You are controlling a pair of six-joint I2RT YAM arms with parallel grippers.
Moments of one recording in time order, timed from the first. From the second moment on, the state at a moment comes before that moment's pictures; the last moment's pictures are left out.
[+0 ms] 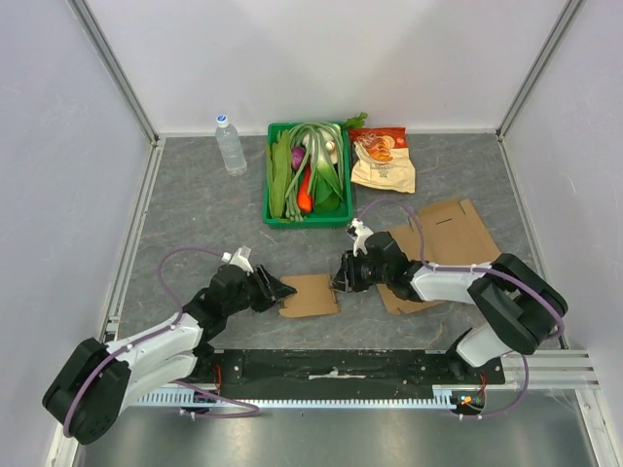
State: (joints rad) left arm -0.60 0.93 0.12 0.25 0.22 -1.08; right arm 0.73 1.52 0.52 0.34 -0.33 0.59
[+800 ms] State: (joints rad) left arm -0.49 0.62 0.27 -0.22 0.44 -1.60; right arm 1.56 1.27 0.83 -0.20 0.55 -0.25
